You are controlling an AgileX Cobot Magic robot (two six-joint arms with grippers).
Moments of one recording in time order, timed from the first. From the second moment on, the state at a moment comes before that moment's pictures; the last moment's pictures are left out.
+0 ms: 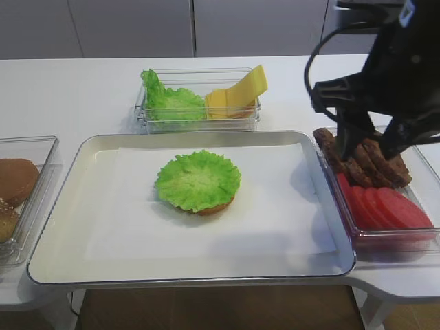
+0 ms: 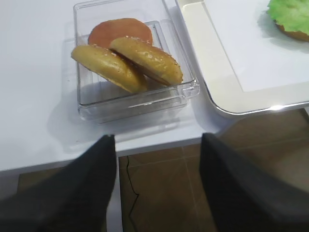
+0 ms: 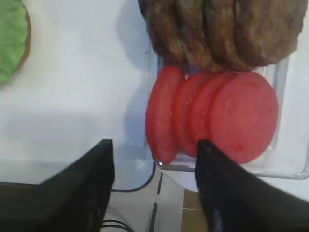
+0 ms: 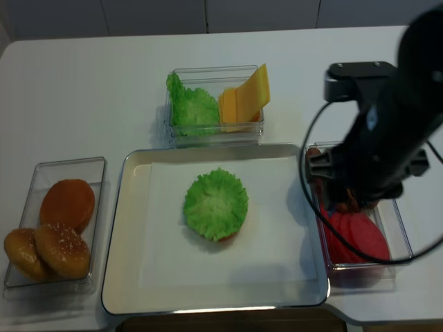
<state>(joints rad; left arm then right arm) -0.05 -0.02 -0.49 0.02 1.19 0.00 0.49 1.44 -1.23 0.05 1.23 0.38</state>
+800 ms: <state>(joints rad) -0.05 -0.02 -0.49 0.02 1.19 0.00 0.51 1.63 -1.26 0.05 1.23 0.43</state>
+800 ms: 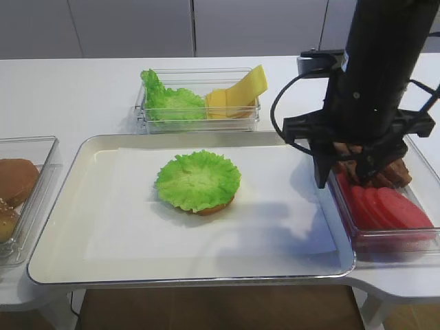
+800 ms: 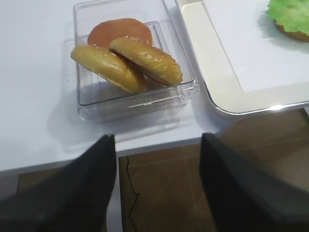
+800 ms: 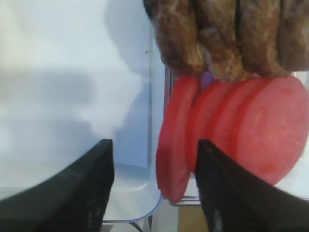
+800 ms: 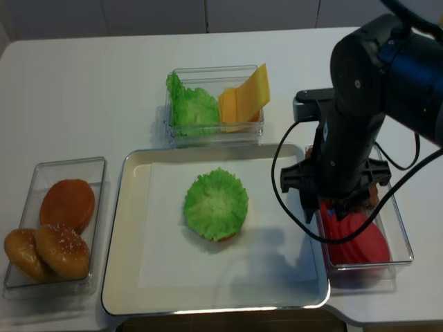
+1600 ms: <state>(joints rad) -0.05 -0.02 -0.49 0.02 1.19 0.00 0.51 1.65 -1.26 0.05 1.23 0.42</state>
